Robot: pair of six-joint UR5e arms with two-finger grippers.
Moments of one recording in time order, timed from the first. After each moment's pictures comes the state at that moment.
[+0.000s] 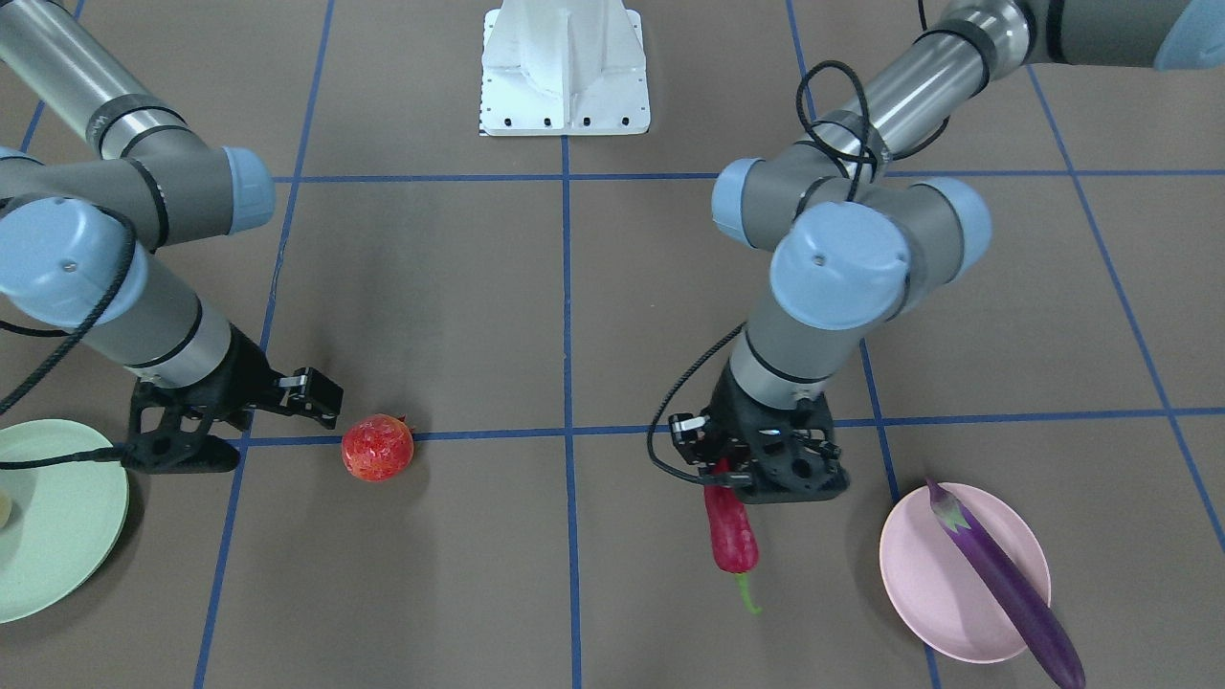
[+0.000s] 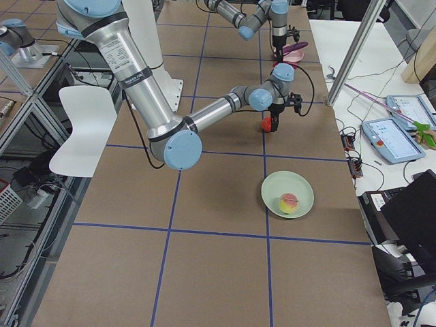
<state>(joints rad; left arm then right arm) -0.94 -2.44 -1.23 -1.85 -2.10 -1.02 0.91 -0.98 1.48 -1.41 2.17 0.94</state>
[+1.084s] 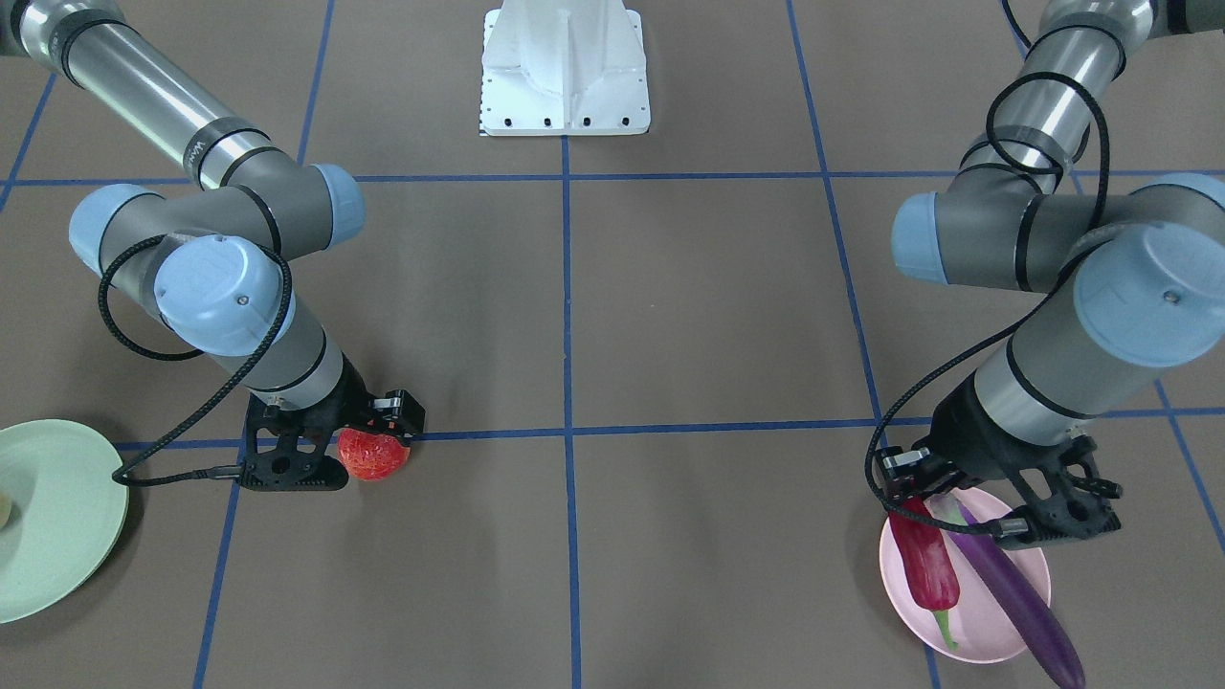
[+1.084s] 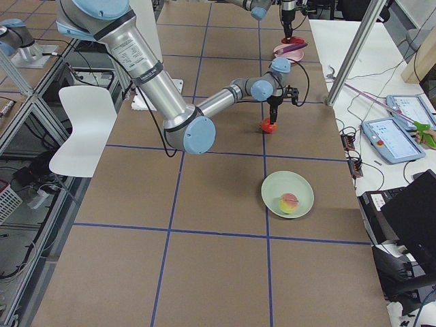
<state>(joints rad) -1.09 -2.31 -1.27 -1.85 -2.20 -0.91 0.85 -0.86 1.33 -1.41 2.09 0.97</state>
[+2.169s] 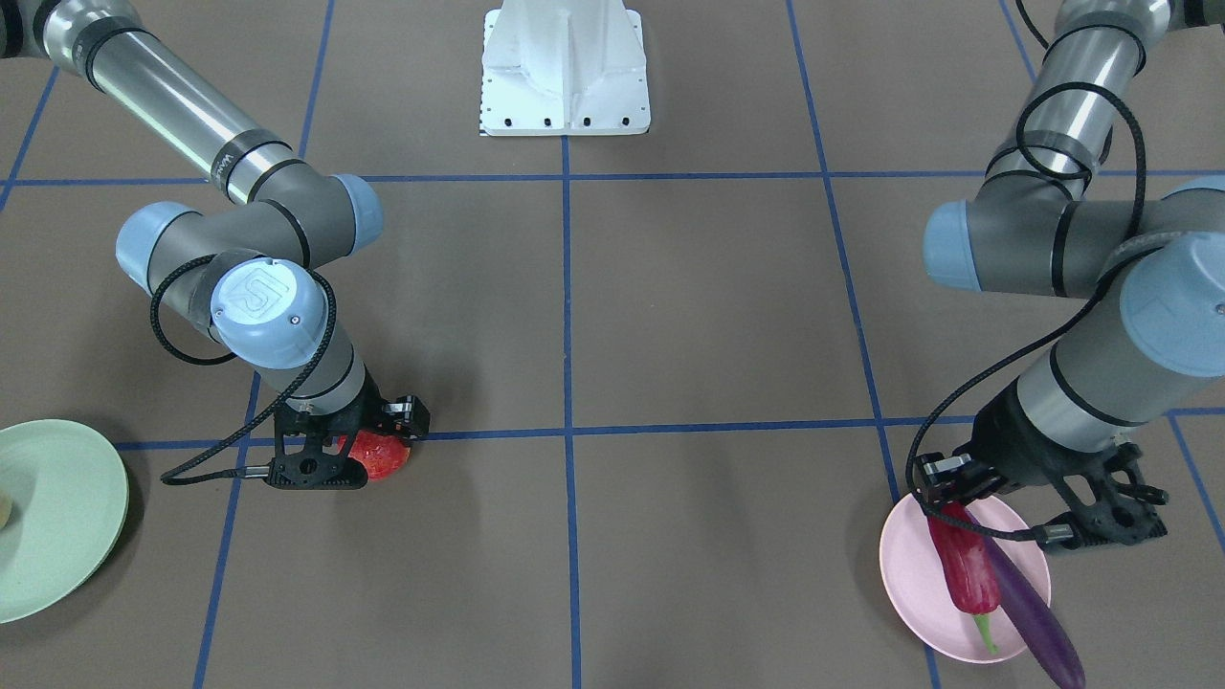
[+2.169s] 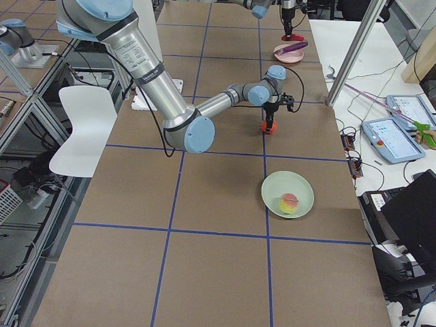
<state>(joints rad) -1.10 -2.28 -1.27 -1.86 -2.20 -0.88 0.81 -0.86 1.29 -1.41 2.04 0.97</state>
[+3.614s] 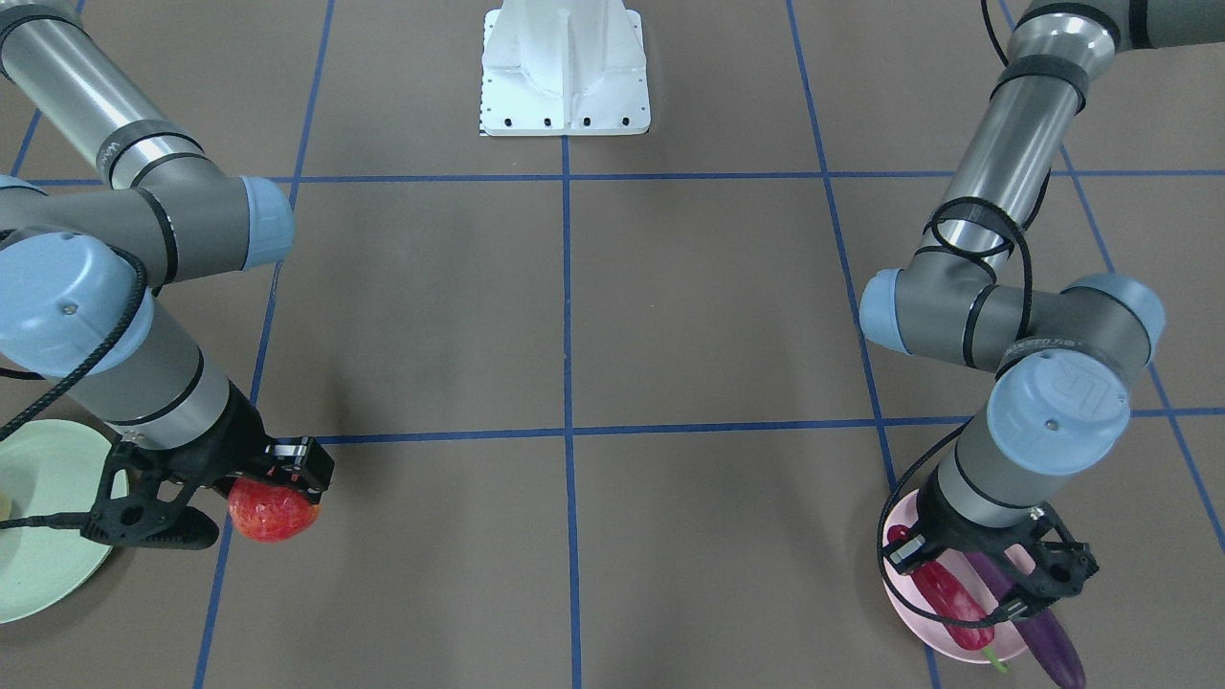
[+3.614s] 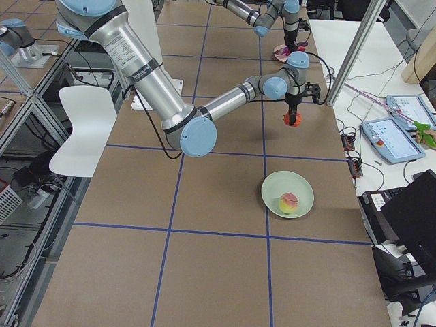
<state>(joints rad) -1.01 -2.42 -0.89 -2.04 -1.98 -1.25 1.02 -0.87 1.35 -1.42 2.11 0.90</state>
